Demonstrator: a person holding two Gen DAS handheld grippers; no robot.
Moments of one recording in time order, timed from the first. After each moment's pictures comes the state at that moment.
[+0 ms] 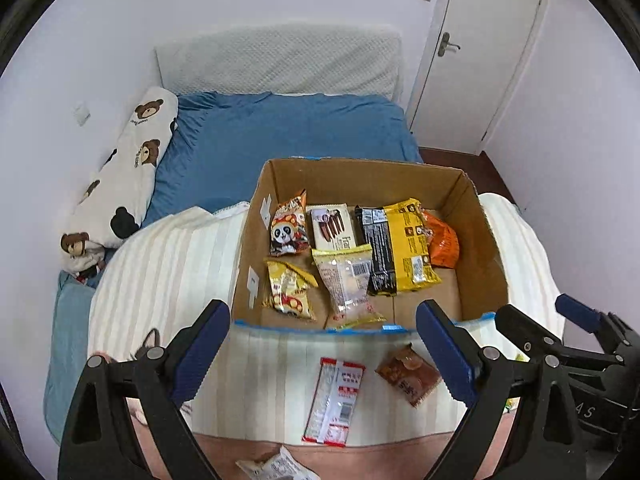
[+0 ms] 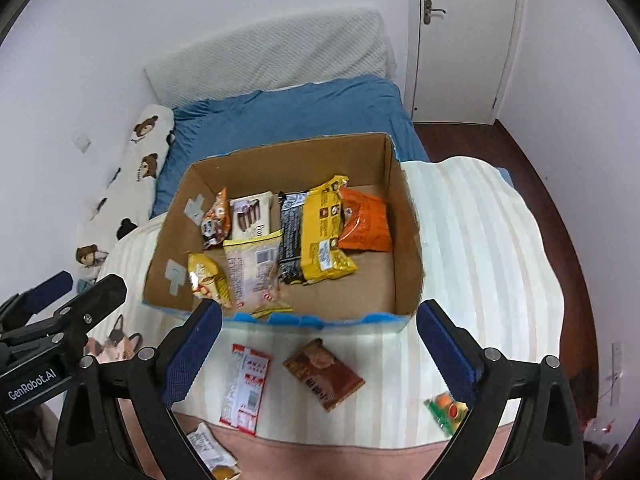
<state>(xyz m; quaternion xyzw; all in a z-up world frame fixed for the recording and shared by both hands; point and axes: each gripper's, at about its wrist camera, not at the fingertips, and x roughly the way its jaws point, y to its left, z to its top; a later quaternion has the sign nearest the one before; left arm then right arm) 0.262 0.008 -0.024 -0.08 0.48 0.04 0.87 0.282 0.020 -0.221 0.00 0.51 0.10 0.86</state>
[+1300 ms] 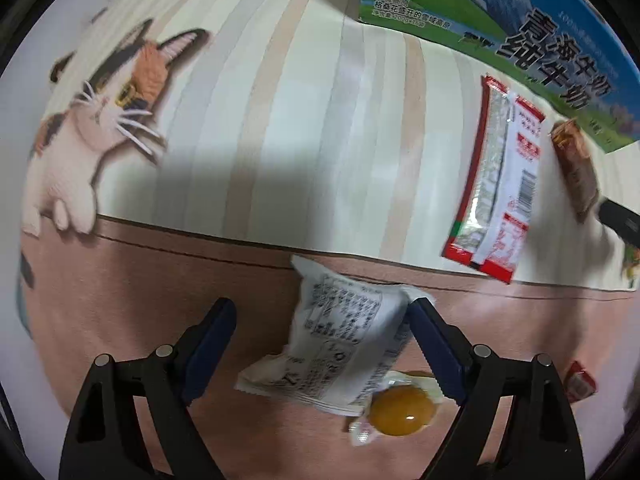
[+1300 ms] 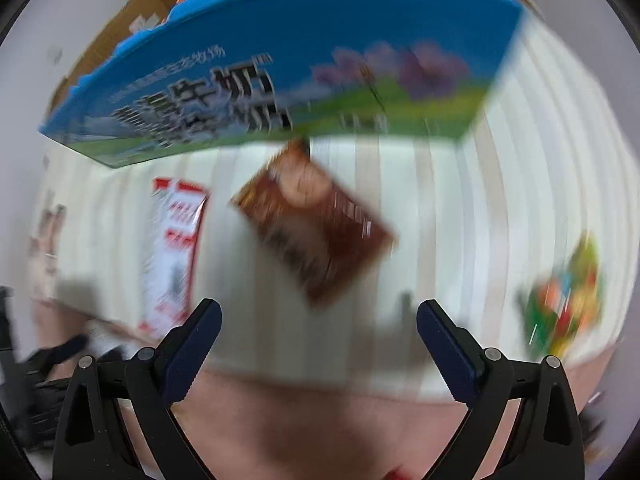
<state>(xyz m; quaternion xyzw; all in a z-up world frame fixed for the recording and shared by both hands) 0.136 0.074 -0.271 -0.14 0.68 0.08 0.72 0.233 0.032 -0.430 -0.07 0.65 0.10 0.75</state>
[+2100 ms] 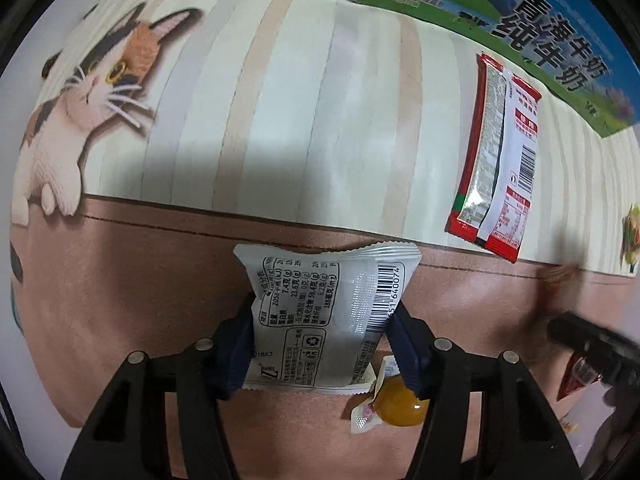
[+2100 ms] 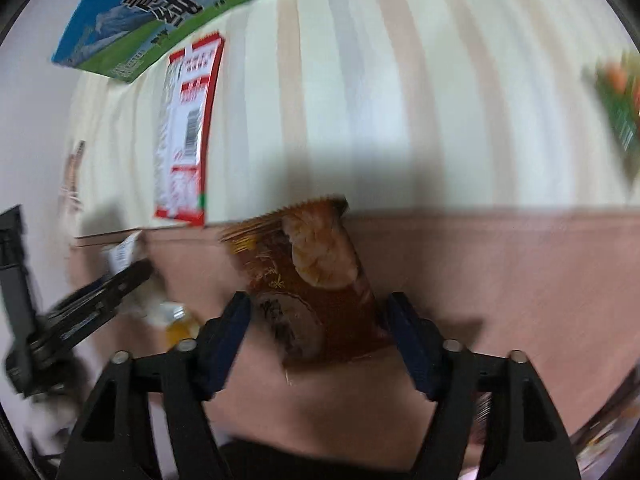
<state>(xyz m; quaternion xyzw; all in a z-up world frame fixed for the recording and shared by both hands) 0.127 0.049 -0.281 -0.14 0.69 0.07 0.71 0.160 0.013 -0.472 0.08 0.74 0.13 0.65</state>
